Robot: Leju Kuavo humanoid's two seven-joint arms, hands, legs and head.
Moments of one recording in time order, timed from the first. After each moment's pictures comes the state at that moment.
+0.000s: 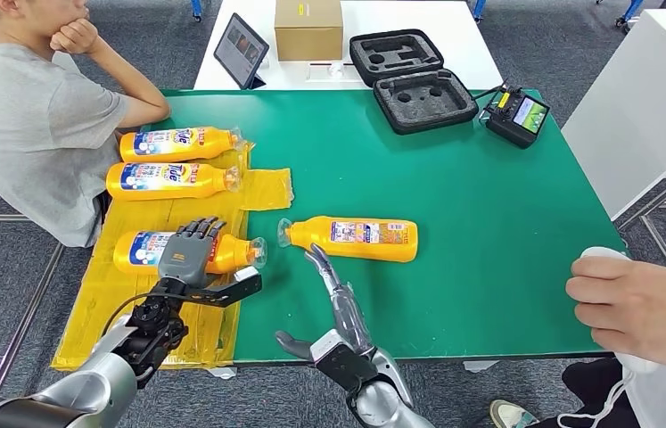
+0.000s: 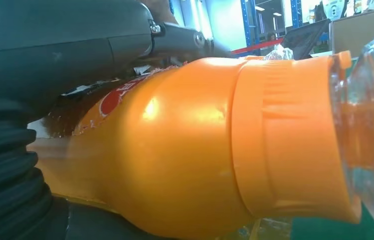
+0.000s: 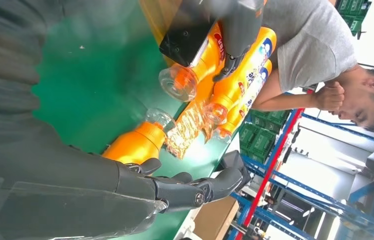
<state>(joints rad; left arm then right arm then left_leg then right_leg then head) -0.63 -0.09 -0.13 -0.37 -1.33 0.65 -0.21 -0.16 0.15 0.44 -1.09 0.25 -0.47 -0.70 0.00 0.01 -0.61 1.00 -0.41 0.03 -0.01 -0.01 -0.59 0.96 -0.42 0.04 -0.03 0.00</state>
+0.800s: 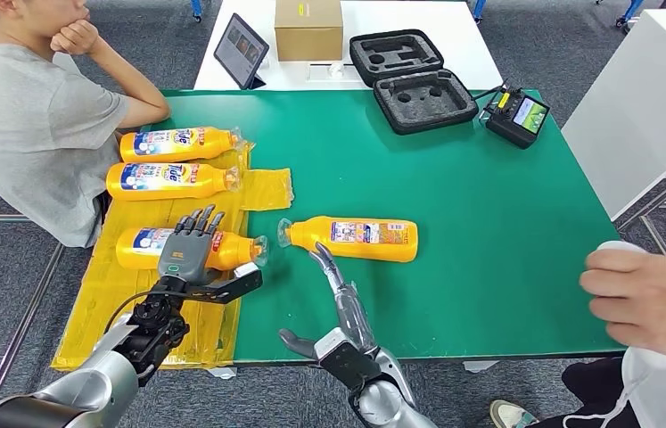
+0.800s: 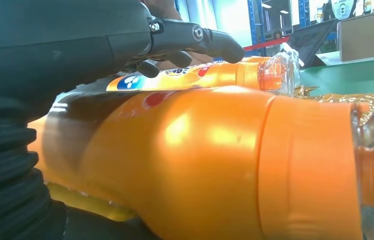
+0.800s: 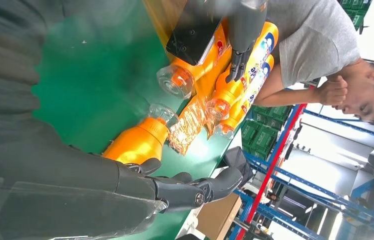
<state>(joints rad) -0.64 -0.09 -0.13 -0.36 -1.34 0.62 -0.19 -0.16 0.14 0.44 -1.09 0.23 -0.48 -0.70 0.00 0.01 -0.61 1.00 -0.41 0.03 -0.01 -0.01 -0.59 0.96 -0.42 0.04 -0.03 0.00</state>
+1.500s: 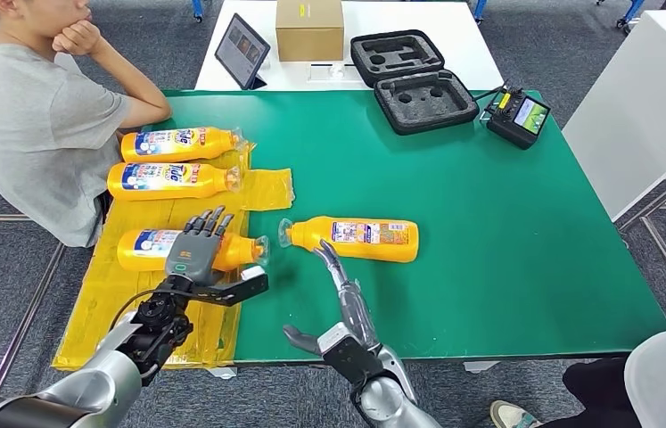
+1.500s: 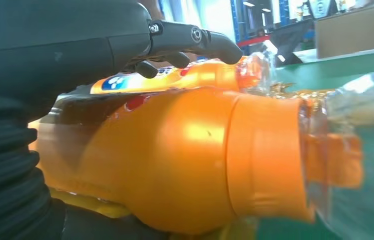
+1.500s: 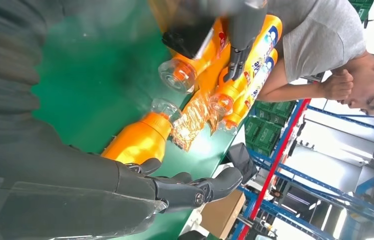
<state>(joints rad) -0.63 -0.10 -0.15 -0.40 -1.34 0.55 -0.26 -0.17 0.14 0.44 -1.07 0.21 -0.49 -0.70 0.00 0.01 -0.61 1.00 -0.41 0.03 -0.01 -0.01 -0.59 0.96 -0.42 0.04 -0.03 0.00</state>
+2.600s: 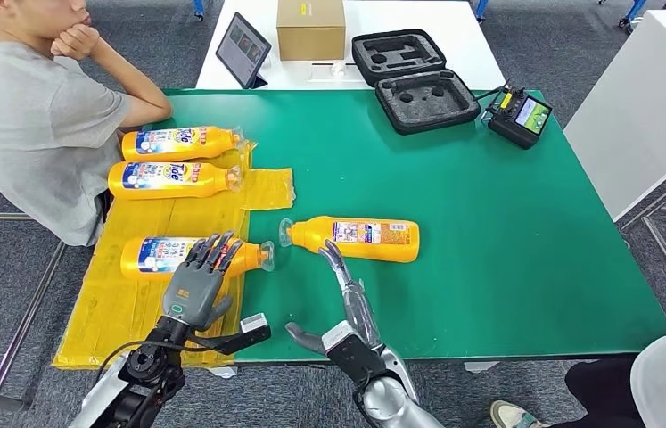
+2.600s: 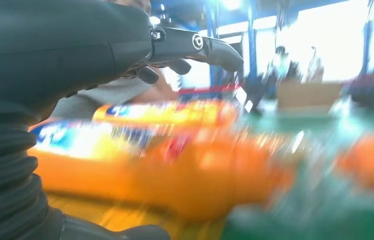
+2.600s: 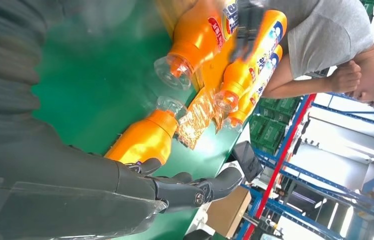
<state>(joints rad) -0.25 0.01 -0.31 -1.02 -1.24 0.62 -0.26 -0.17 0.13 0.44 -1.06 0.19 -0.51 -0.70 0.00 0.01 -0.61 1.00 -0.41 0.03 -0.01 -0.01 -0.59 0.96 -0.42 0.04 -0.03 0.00</state>
